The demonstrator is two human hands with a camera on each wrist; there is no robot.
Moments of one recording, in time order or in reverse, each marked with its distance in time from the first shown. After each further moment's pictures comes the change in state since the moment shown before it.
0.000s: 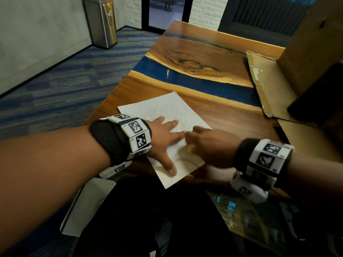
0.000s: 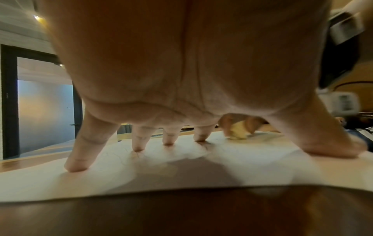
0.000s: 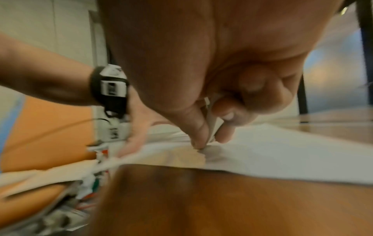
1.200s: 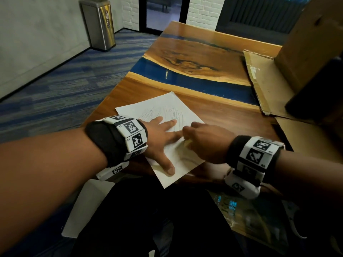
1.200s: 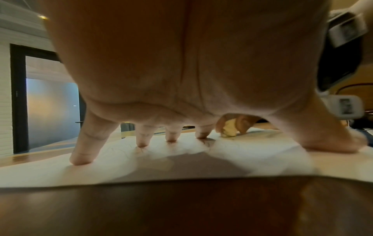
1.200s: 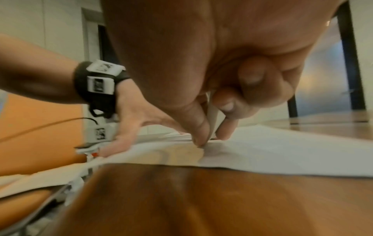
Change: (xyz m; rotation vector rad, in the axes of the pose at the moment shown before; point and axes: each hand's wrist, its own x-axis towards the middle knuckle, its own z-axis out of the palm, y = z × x) left_hand -0.001 -0.001 0.003 -0.014 0.004 0.006; right_hand 0.008 -0.003 0.001 0.060 0.052 0.091
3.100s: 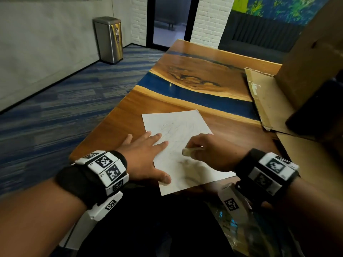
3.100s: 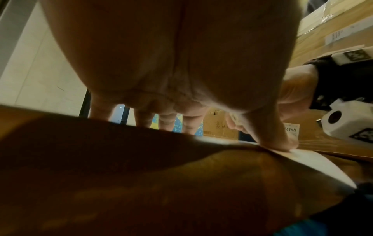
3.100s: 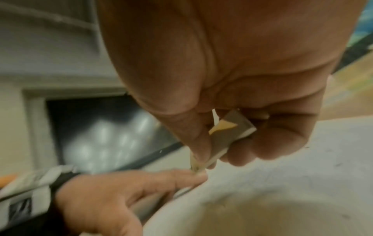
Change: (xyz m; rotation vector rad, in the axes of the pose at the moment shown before) left_hand -0.036 -0.007 0.041 -0.264 0.167 -0.135; right_hand -0.013 -0.002 -0.014 0.489 0.019 0.086
